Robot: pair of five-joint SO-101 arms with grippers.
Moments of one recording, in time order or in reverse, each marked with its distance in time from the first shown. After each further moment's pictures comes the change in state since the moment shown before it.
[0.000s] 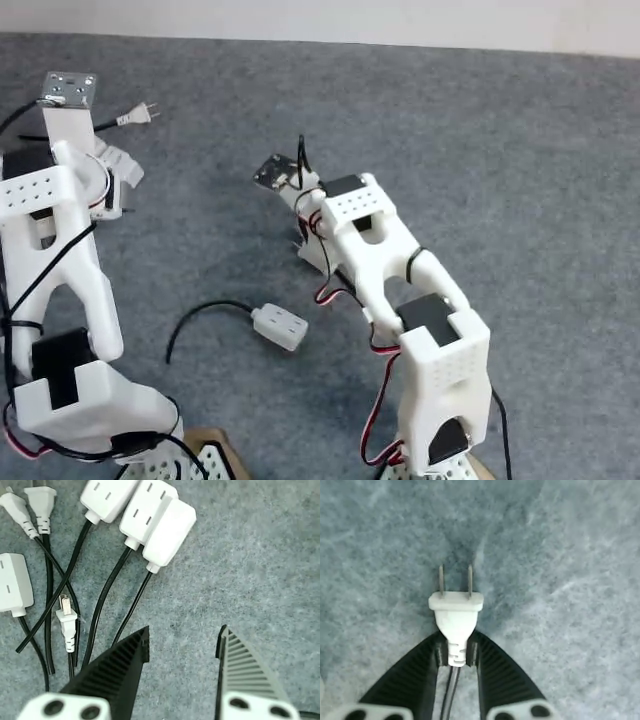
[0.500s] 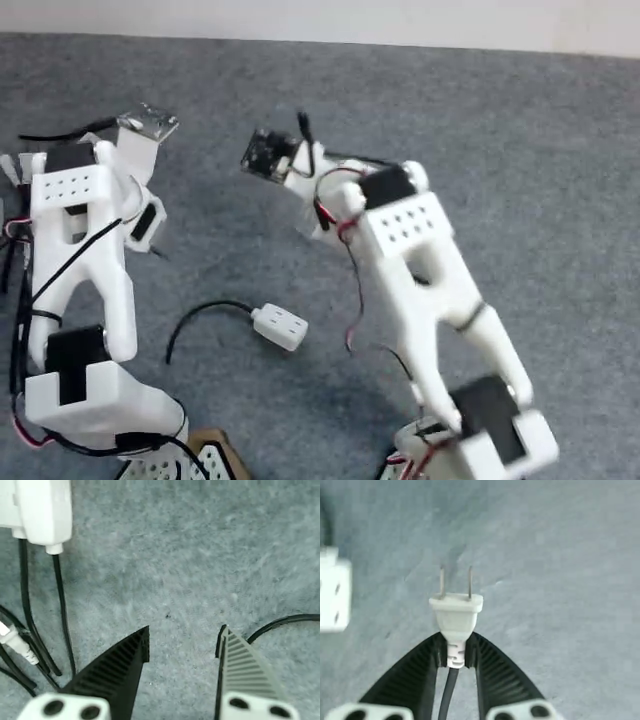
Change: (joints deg) left arm 7.1 0.1 3.7 10.8 -16.4; right arm -0.1 -36.7 3.4 5.8 13.4
